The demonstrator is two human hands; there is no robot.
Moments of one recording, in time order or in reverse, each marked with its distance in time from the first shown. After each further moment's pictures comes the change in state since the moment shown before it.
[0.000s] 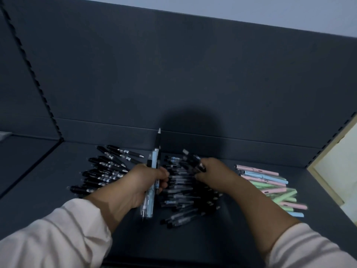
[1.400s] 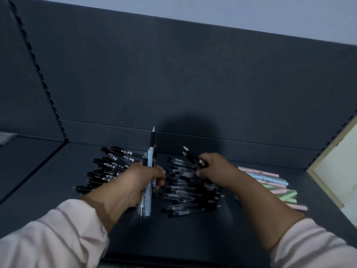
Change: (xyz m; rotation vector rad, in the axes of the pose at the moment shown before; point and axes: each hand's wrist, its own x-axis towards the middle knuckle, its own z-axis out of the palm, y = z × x) left_hand -0.006 0.004 -0.016 -0.023 0.054 0.032; right_hand -0.005 -0.018 -0.016 0.143 -0.006 0.001
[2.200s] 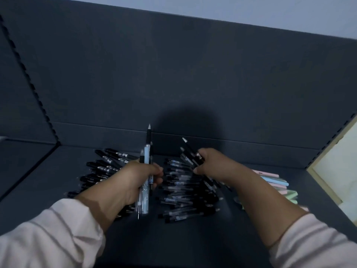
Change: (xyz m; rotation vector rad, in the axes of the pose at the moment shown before) left_hand 0.012 0.012 0.005 -0.003 -0.013 -0.025; right_hand 0.013 -0.006 -0.010 -0.005 -0.036 0.066
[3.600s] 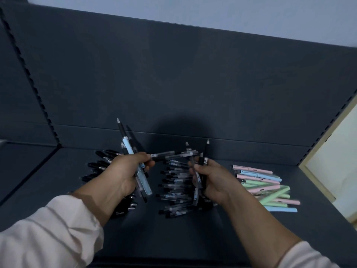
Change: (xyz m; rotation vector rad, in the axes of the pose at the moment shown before) left_hand -0.008 0.010 -0.013 -0.313 0.116 0.046; right_hand -0.031 0.005 0.040 1.376 0.073 0.234
